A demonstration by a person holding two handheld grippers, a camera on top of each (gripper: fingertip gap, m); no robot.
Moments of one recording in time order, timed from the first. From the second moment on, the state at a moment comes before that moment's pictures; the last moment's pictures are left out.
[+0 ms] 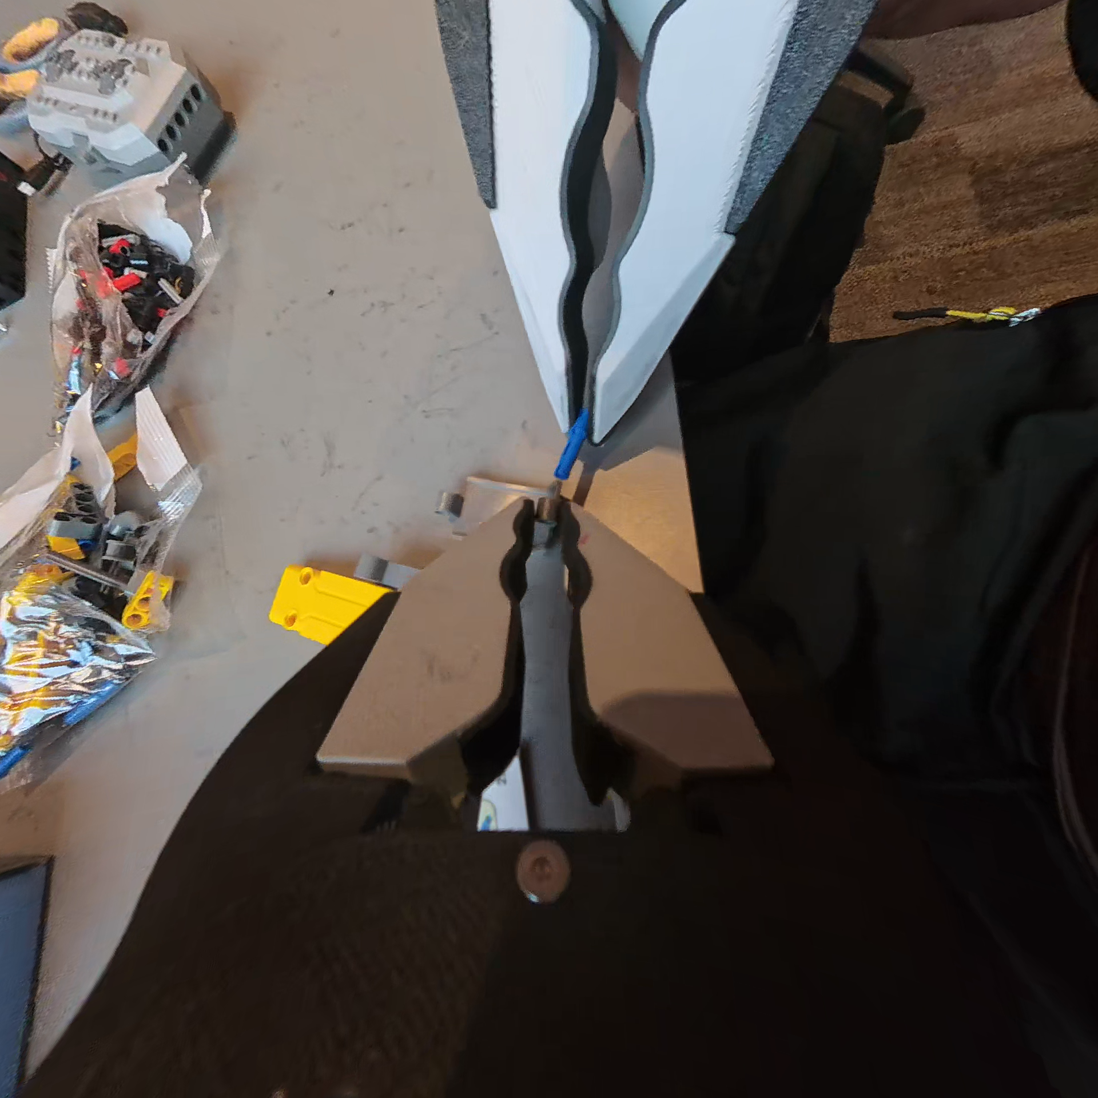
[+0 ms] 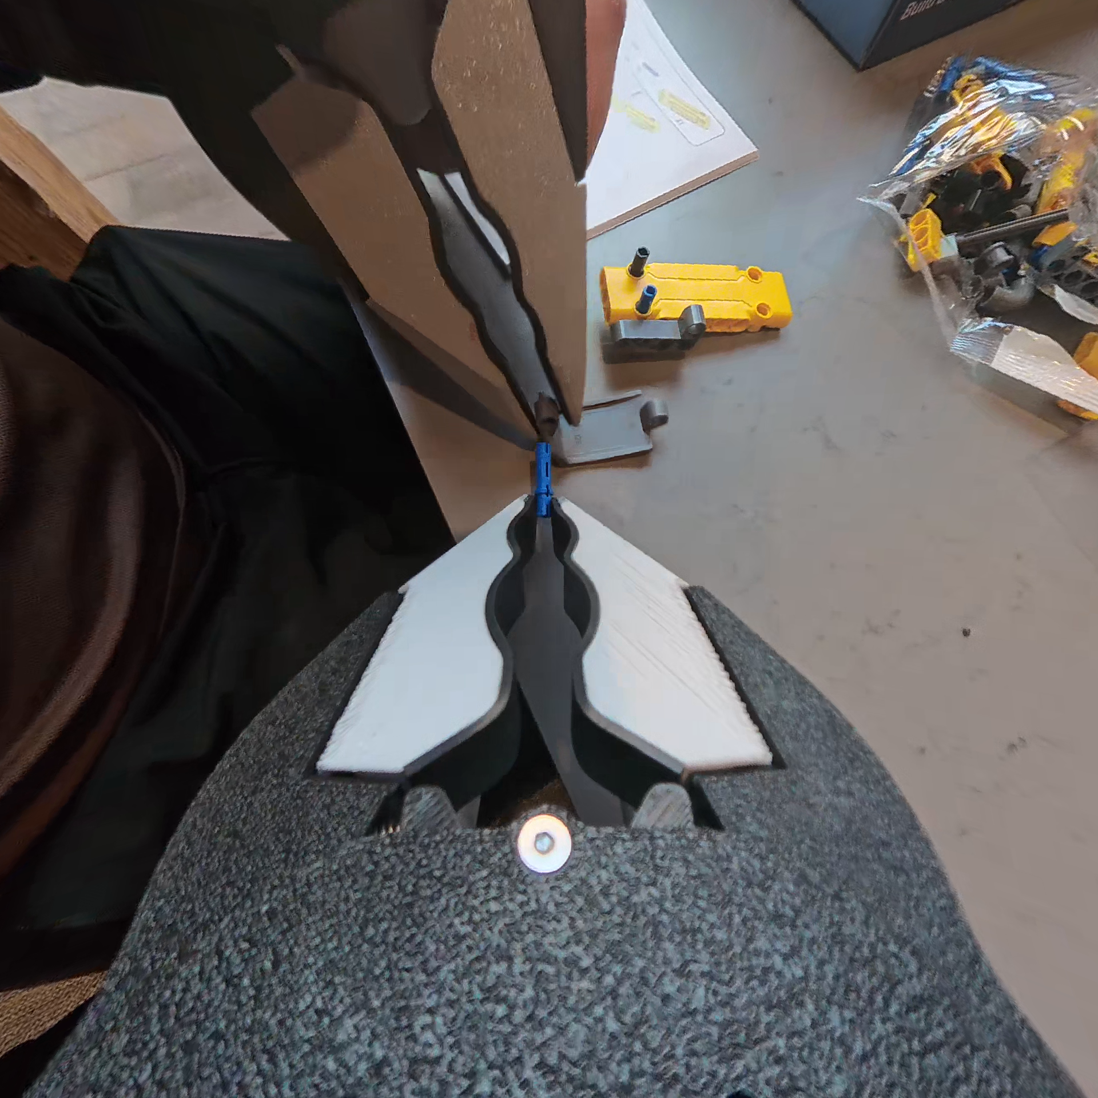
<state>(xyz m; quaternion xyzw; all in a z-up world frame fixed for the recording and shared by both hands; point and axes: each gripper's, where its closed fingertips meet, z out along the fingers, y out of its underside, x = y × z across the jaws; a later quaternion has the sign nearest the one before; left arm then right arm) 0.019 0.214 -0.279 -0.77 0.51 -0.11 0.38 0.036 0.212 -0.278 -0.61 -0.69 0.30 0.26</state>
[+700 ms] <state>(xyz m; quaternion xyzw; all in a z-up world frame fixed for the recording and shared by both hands) 0.024 0.198 -0.285 -0.73 0.53 -0.07 0.41 0.035 0.199 -0.286 -0.55 -0.75 0.22 0.29</state>
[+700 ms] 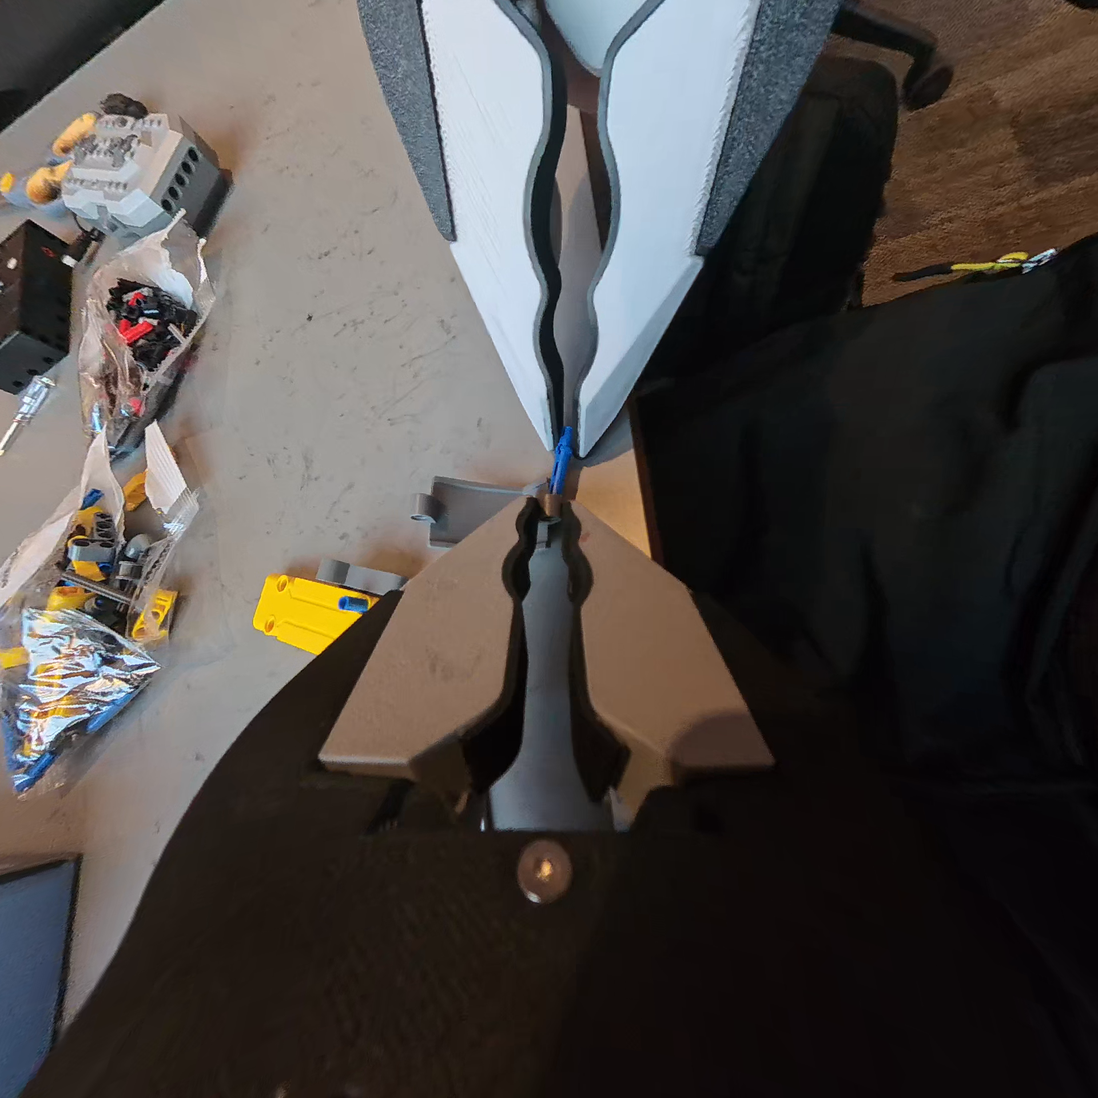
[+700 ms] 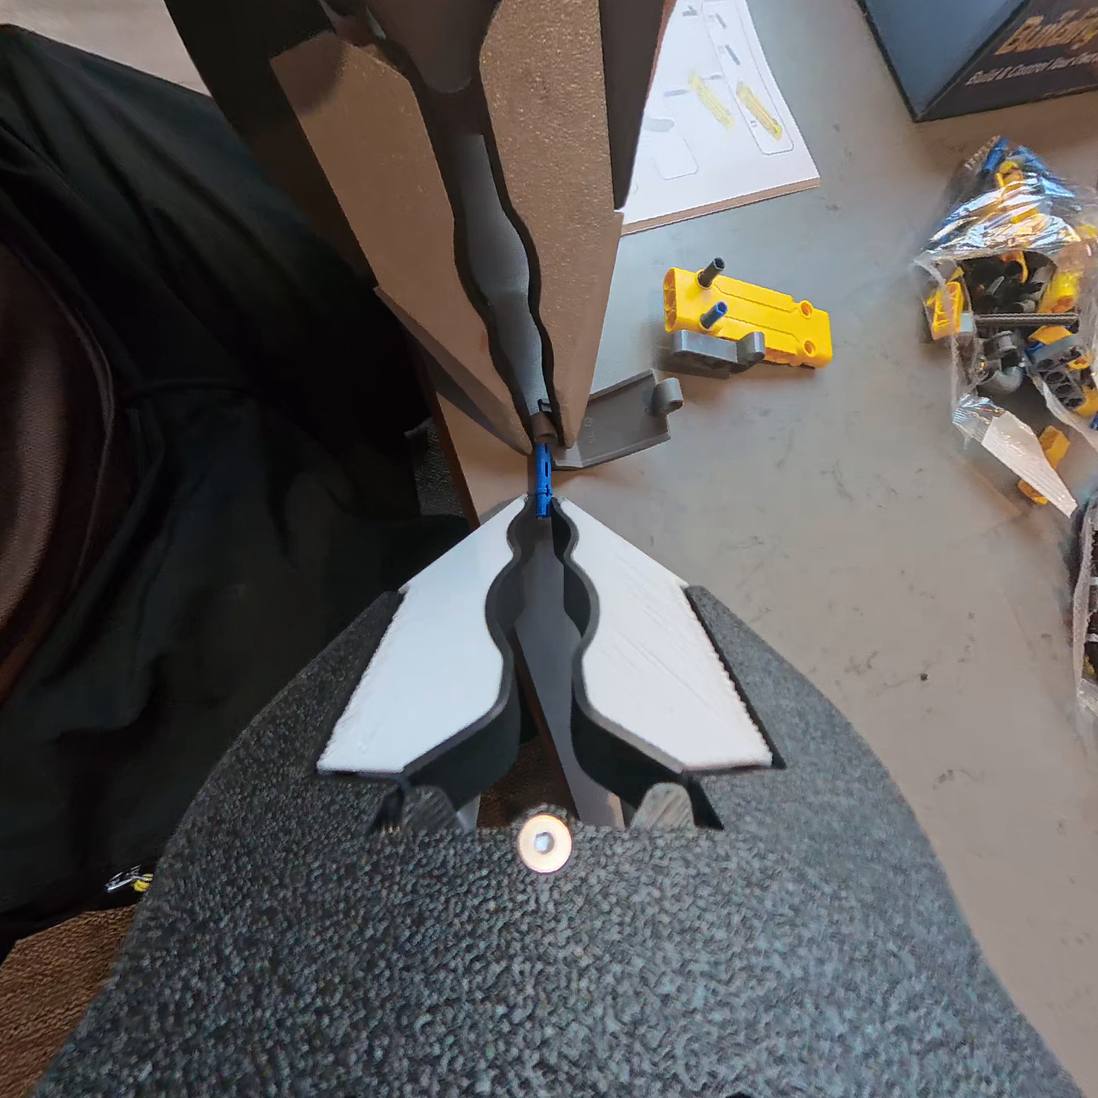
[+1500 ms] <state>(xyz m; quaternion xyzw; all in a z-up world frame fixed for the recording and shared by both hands) 0.025 0.180 -0.285 -0.74 0.52 -0.01 0.43 0.033 0.186 -0.283 -0.50 -0.78 0.21 0.32</state>
